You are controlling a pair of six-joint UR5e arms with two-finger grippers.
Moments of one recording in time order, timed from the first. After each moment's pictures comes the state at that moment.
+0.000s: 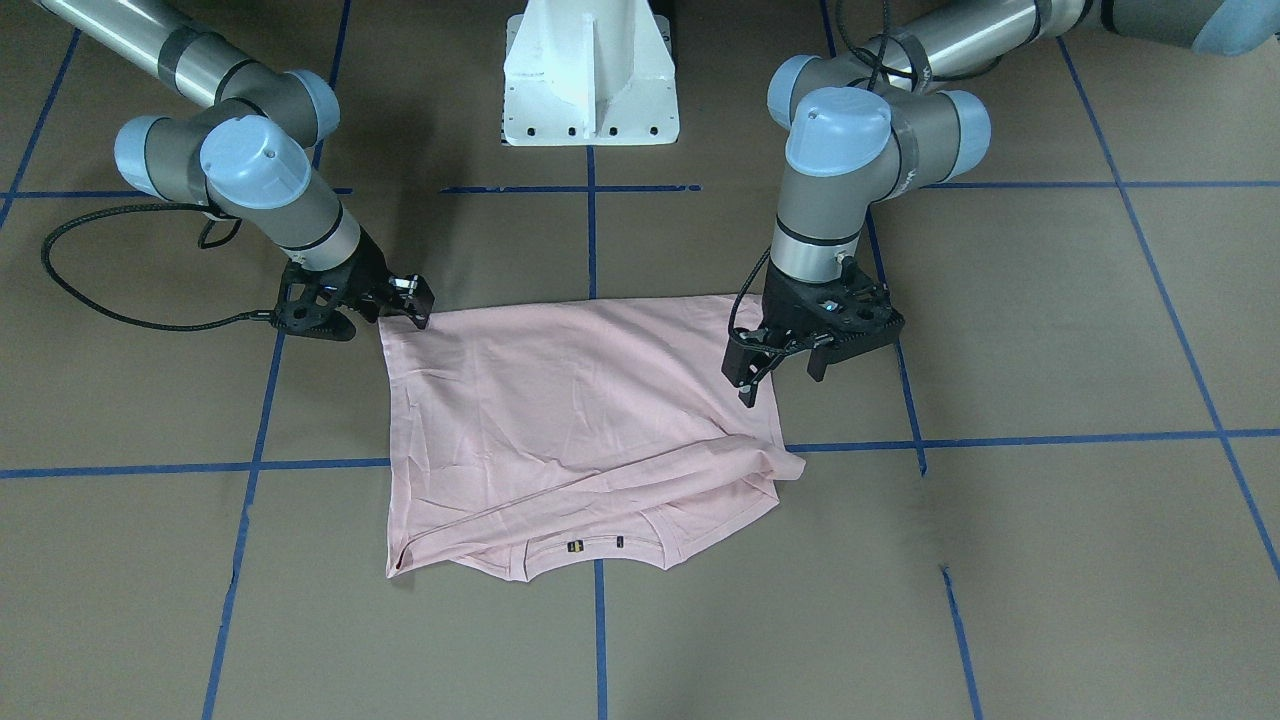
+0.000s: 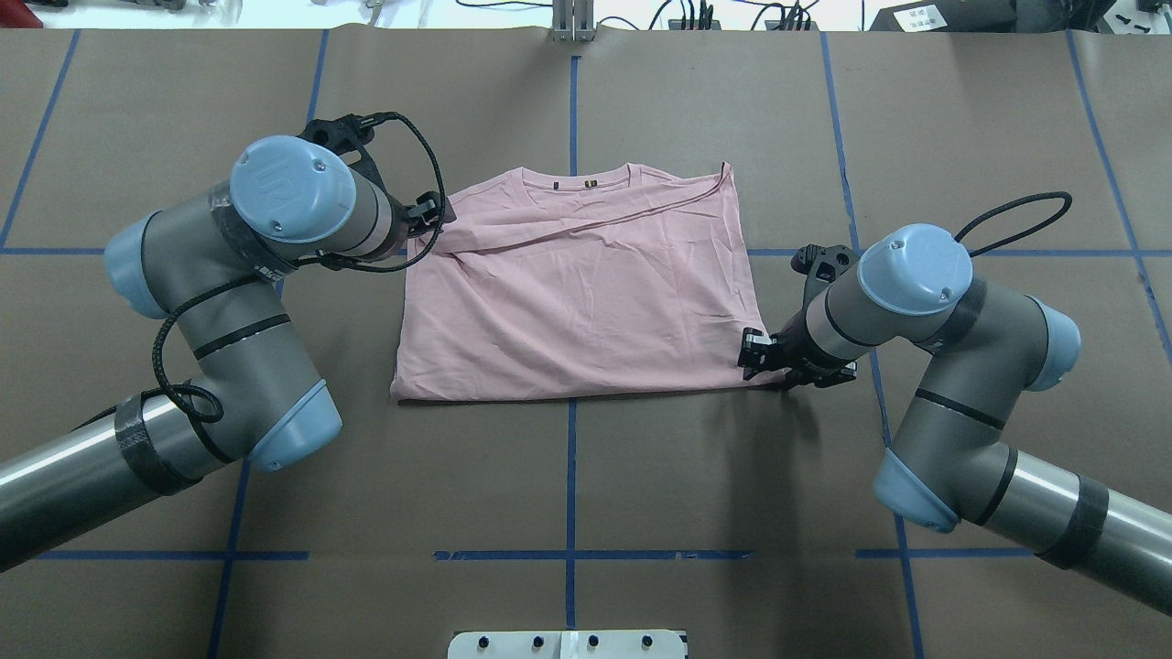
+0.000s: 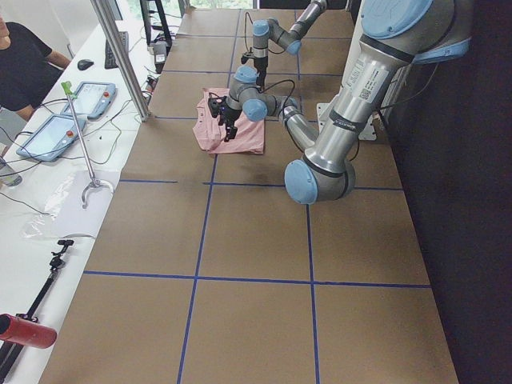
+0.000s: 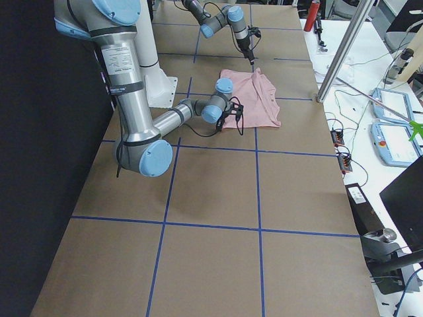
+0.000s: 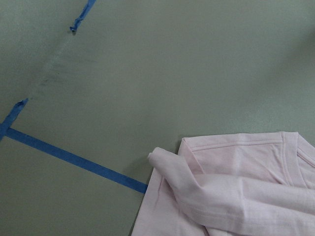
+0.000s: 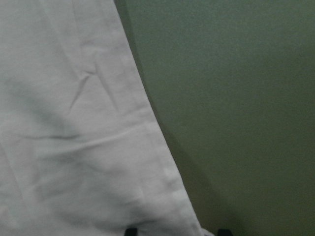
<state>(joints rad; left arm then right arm) -0.66 -2.14 -1.65 -1.79 -1.67 -1.53 0.61 -1.28 1.69 -1.16 2.05 1.41</state>
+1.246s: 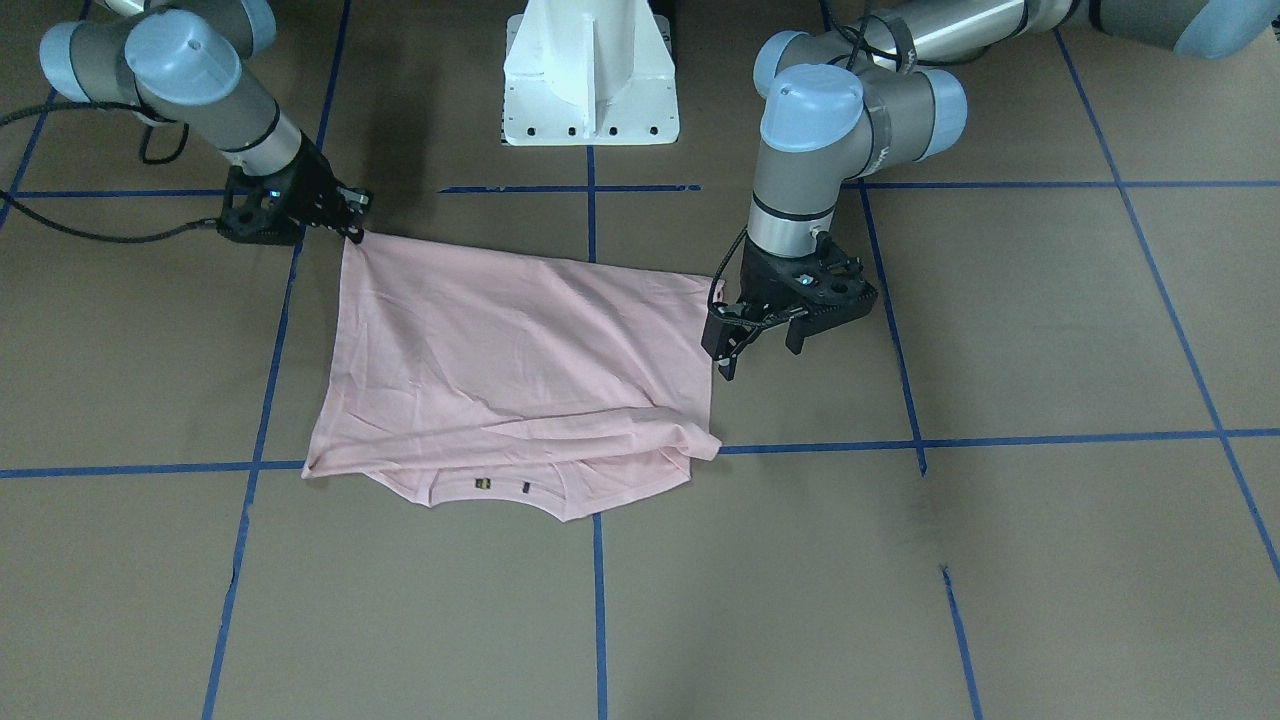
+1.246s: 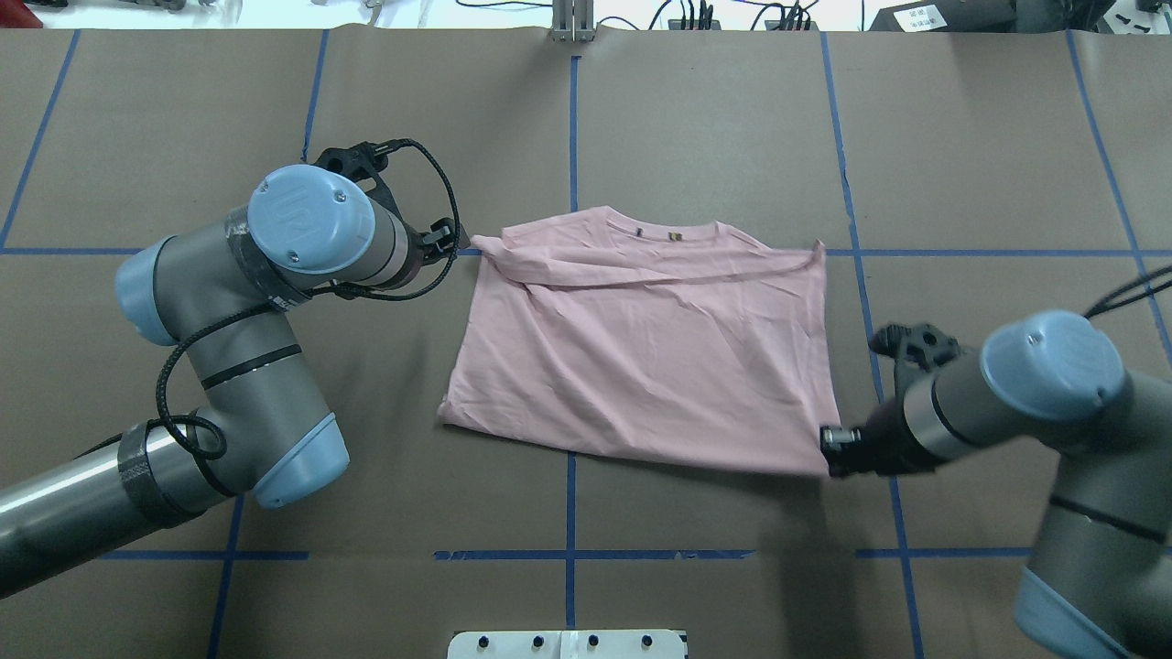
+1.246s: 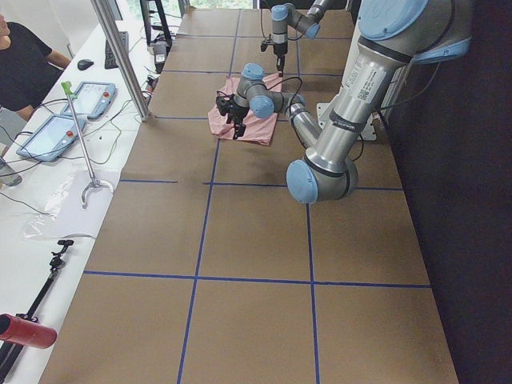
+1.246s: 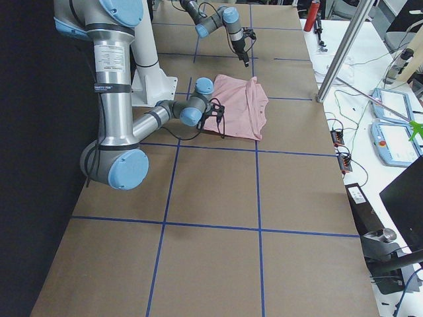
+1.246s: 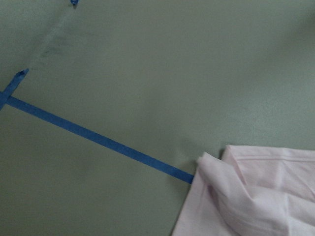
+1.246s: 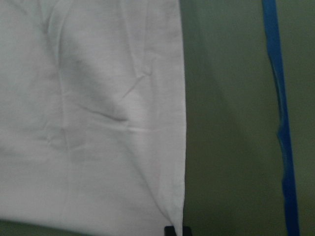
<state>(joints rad) -0.60 -2.13 -1.71 -1.73 -1.67 -1.58 0.47 -1.61 2.04 -1.16 2.05 1.44</state>
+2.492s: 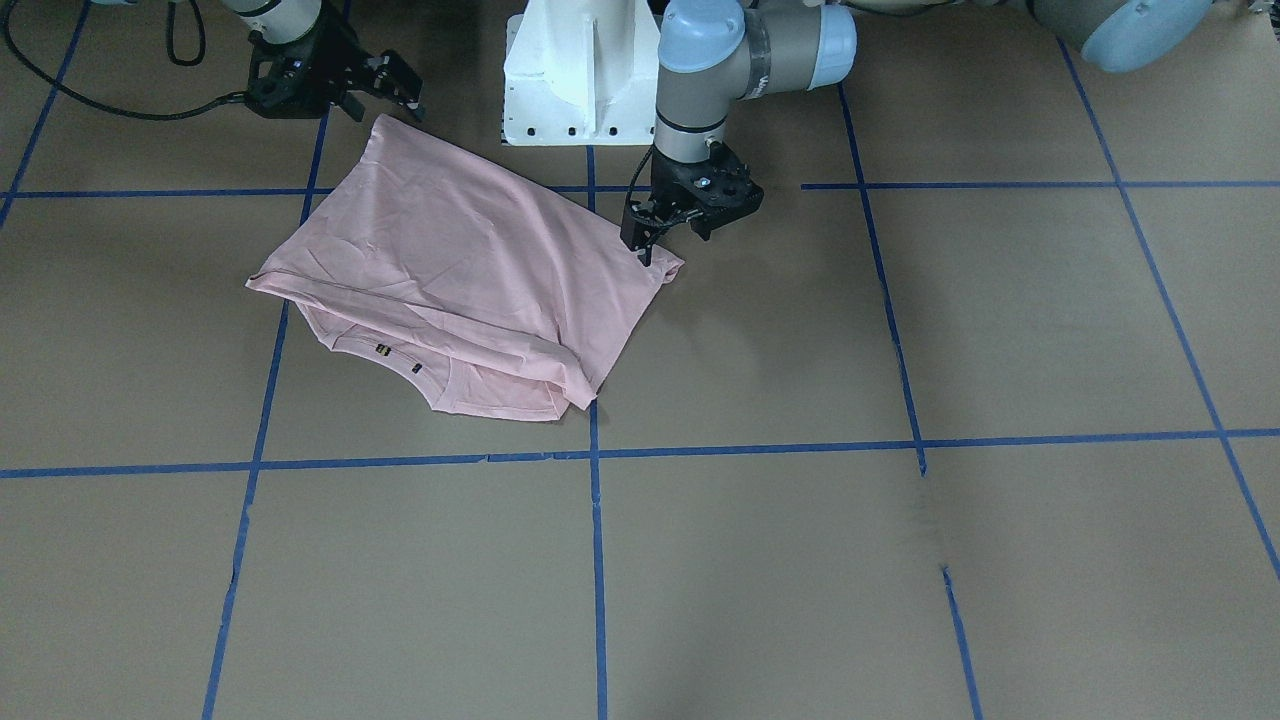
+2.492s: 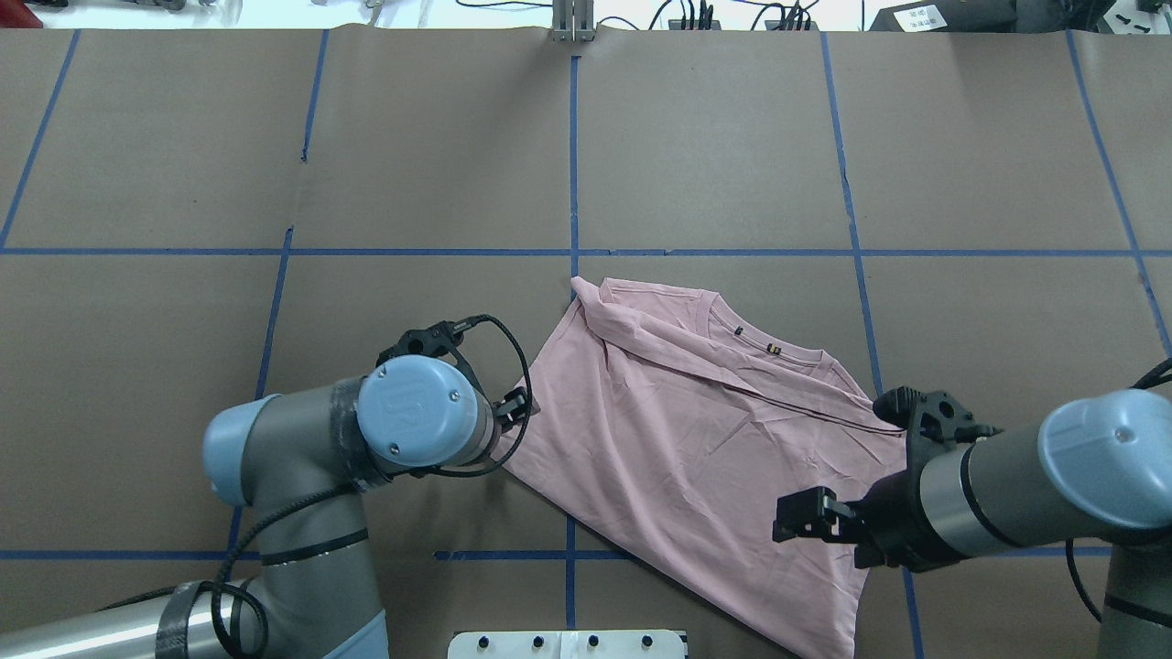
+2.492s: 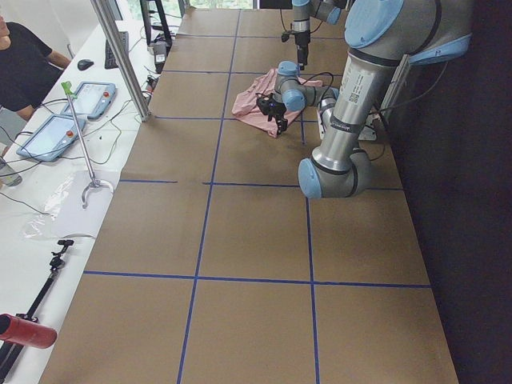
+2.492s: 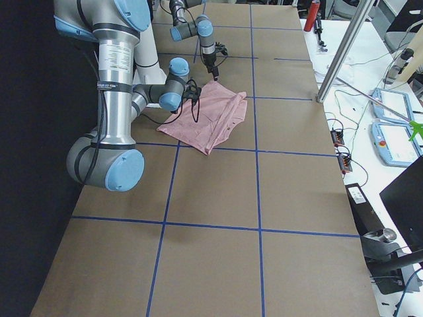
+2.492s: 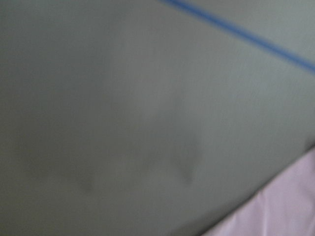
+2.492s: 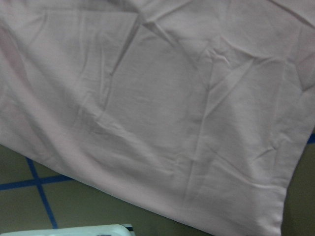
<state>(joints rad) -0.32 -2.14 -1.78 -1.59 -1.67 -1.85 0.37 -1.63 2.25 -1.15 2.00 1.67</state>
